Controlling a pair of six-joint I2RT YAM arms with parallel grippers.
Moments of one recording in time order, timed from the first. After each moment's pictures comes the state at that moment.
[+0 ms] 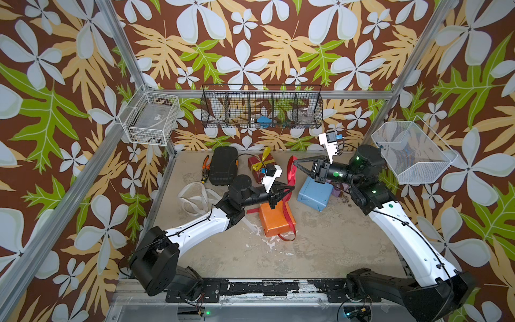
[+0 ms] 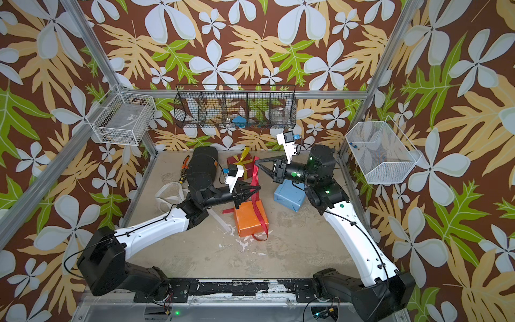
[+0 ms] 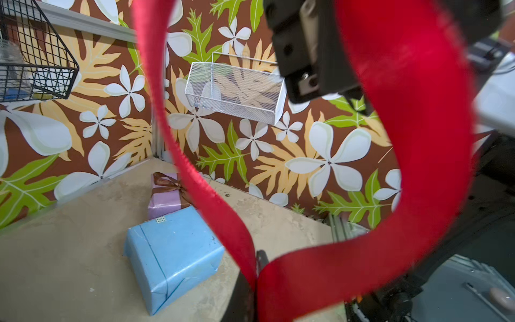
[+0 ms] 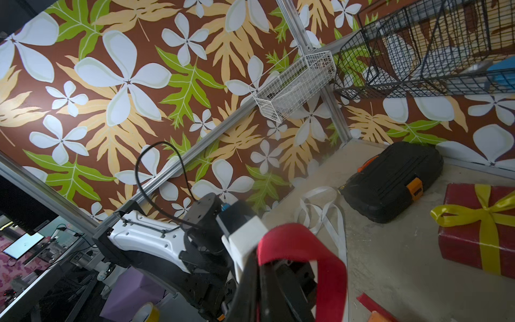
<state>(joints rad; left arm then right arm) -0.71 1.41 0.92 0.55 0.60 -0.30 0.32 1.21 1.25 -0.06 -0.89 0.56</state>
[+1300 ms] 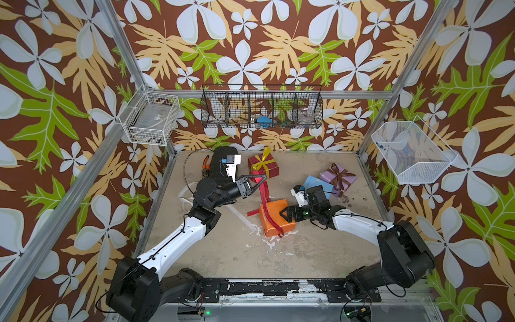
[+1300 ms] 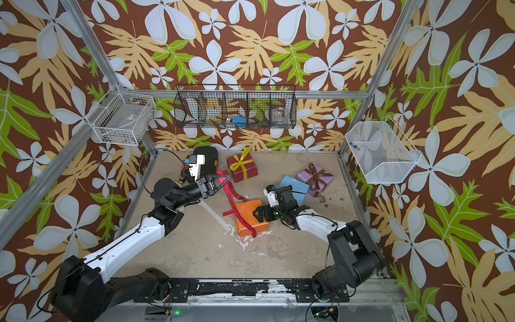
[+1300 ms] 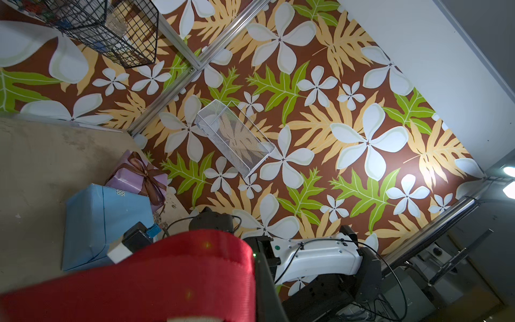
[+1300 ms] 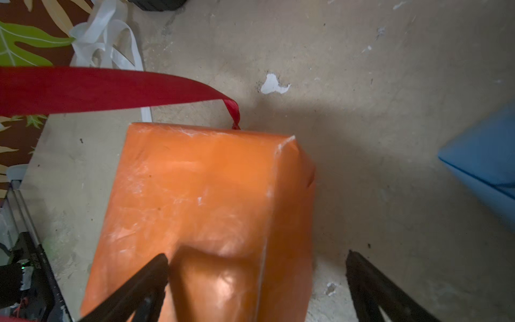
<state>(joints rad) -0.45 1.20 0.79 0.69 0.71 -1.07 0.45 1.52 0.74 -0.05 -0.36 0.27</state>
